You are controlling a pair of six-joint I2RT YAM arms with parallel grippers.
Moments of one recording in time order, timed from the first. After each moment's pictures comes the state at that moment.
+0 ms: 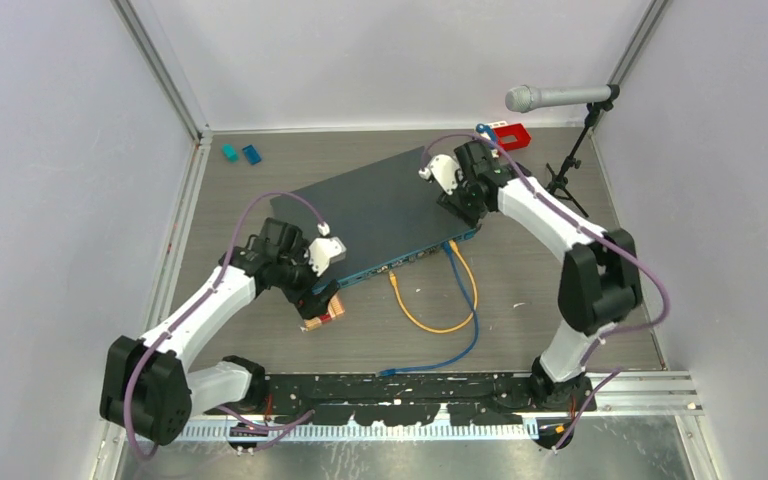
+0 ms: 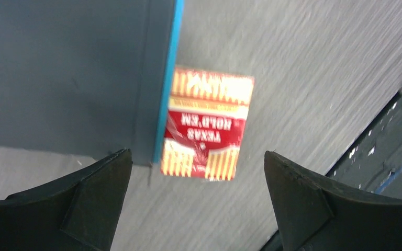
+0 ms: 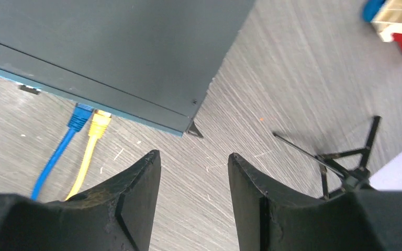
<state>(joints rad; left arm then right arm) -0.37 1.17 0.74 -0.75 0.36 0.51 0.38 1.79 1.40 -0.71 0.07 -0.64</state>
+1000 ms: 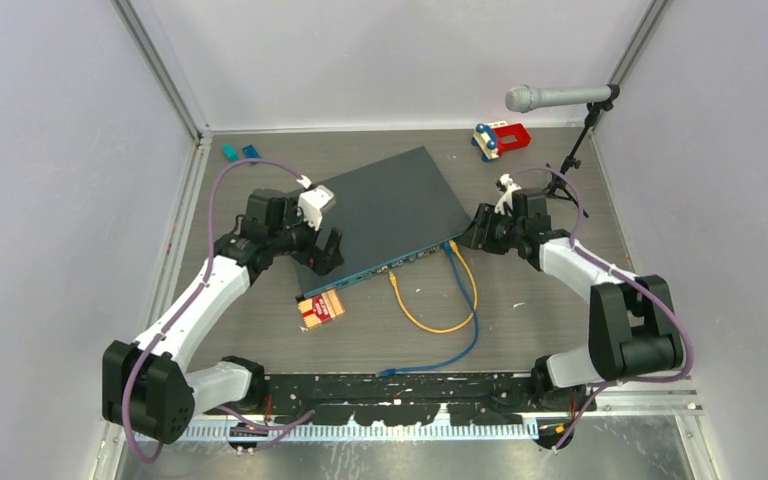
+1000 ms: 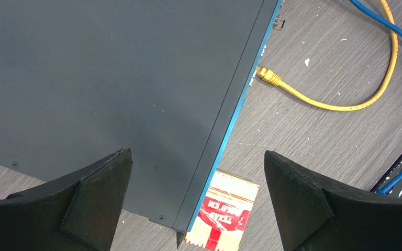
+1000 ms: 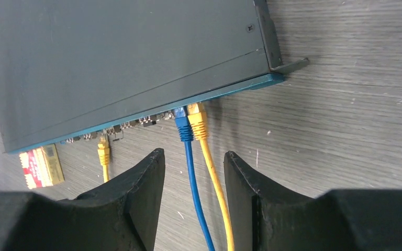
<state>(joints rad) -0.32 1.15 0.86 -0.42 0.43 0.21 0.17 1.40 0.76 -0.12 -0.36 0.35</state>
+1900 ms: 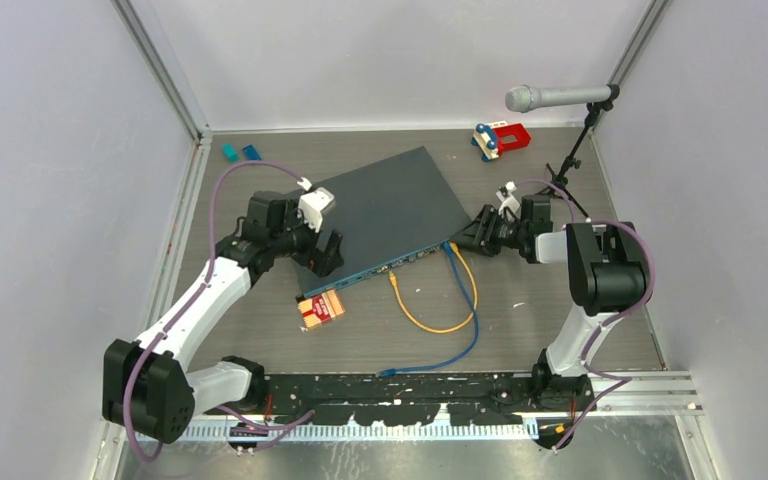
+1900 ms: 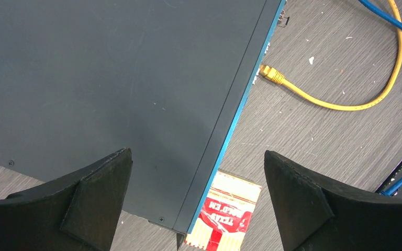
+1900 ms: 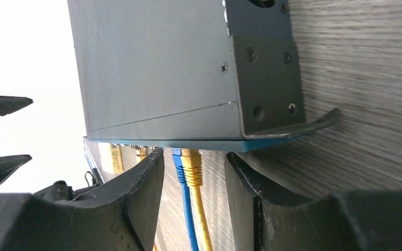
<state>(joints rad) -0.32 1.16 0.84 -0.39 0.43 0.21 0.01 1.81 0.72 0.37 -0.82 0.56</state>
